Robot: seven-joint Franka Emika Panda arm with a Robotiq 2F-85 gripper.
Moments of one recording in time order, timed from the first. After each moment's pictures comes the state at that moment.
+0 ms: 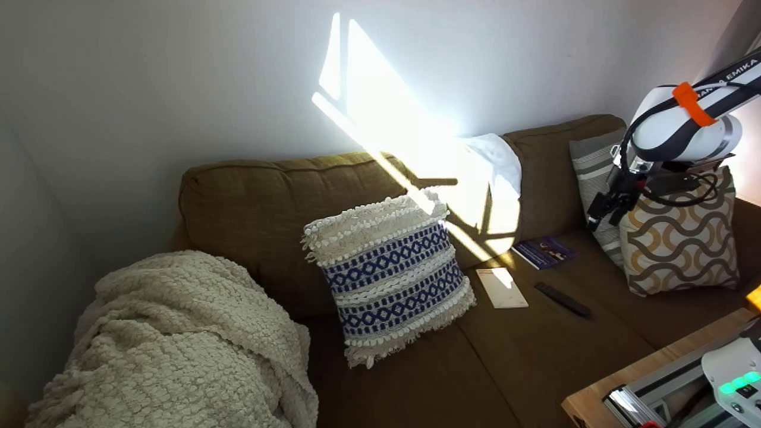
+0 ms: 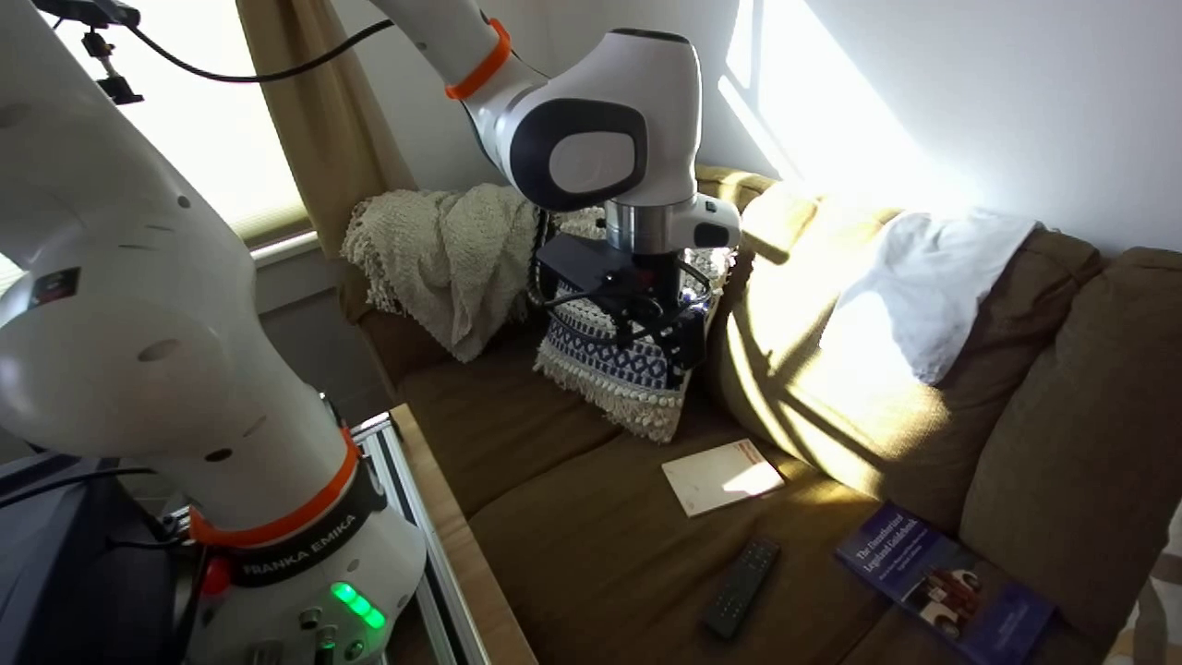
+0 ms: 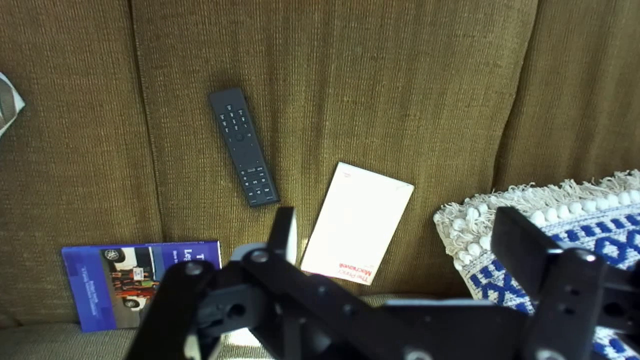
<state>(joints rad) -0.02 -0.14 -0.07 -2.75 0.09 2.55 -0.24</state>
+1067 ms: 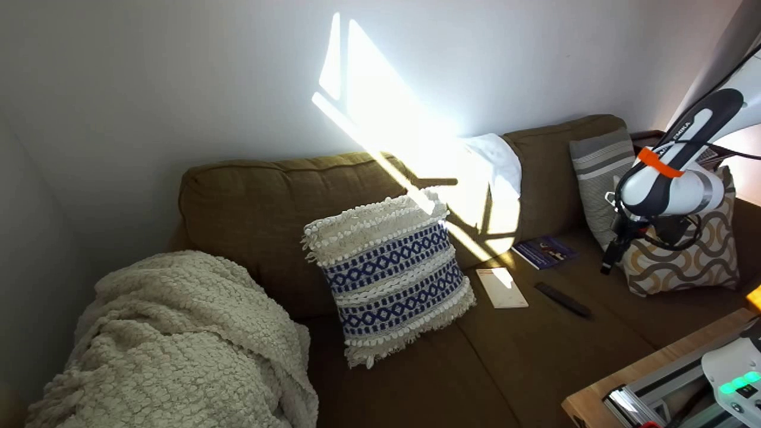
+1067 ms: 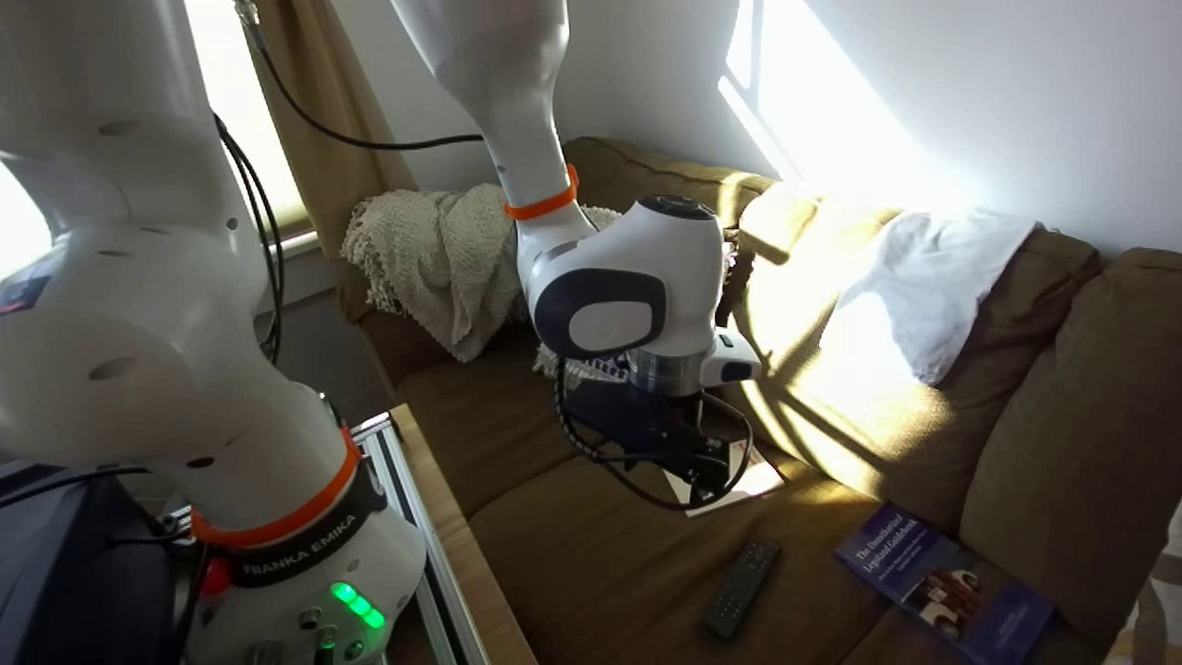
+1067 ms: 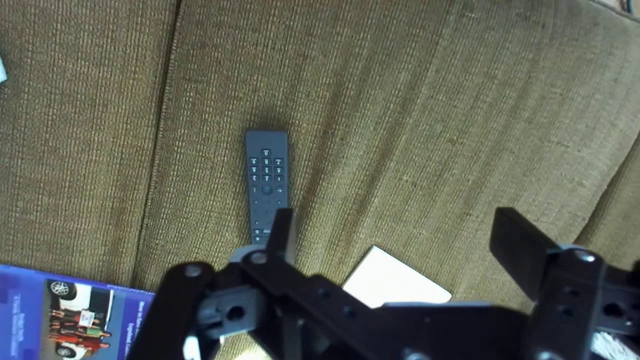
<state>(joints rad) -0.17 0.26 -0.06 -2.76 0.06 2.91 -0.64</state>
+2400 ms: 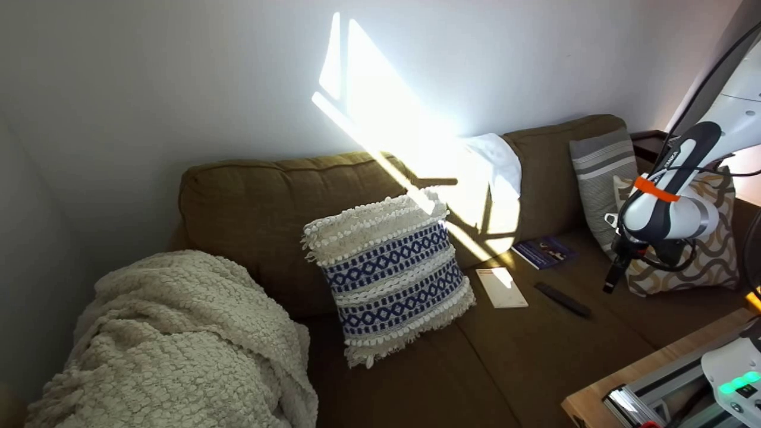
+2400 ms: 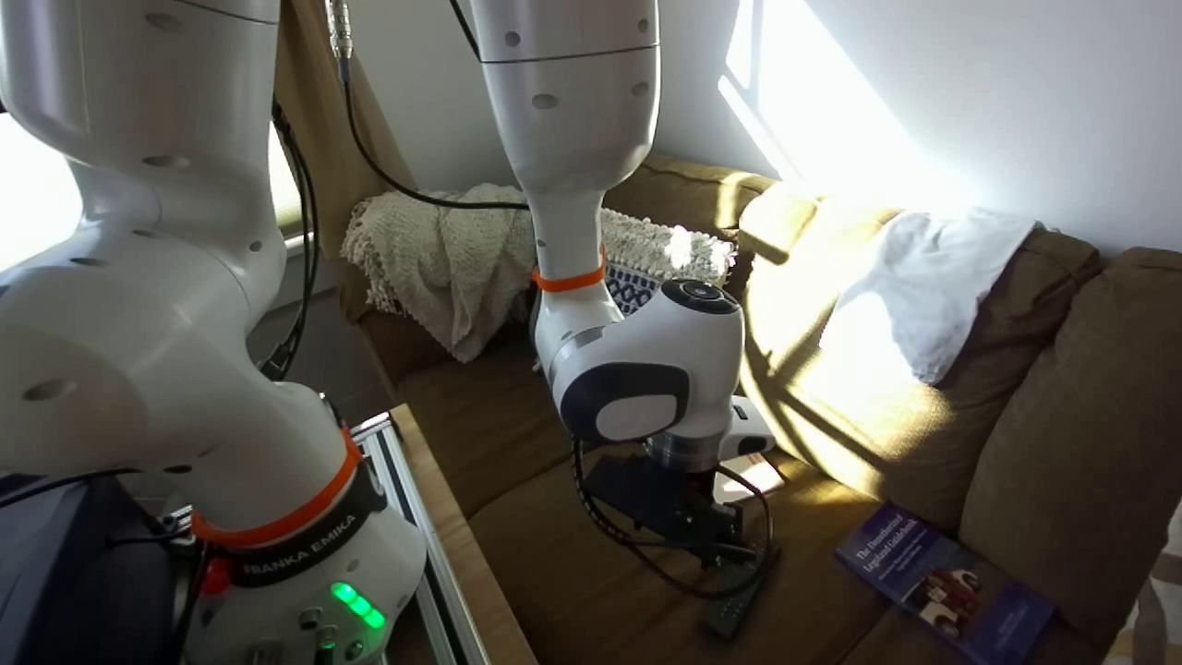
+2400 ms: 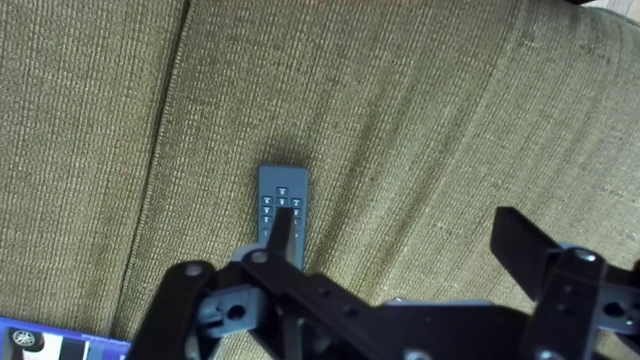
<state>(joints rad) -0.36 0.52 0.00 -2.67 -0.11 3.06 -0.66</state>
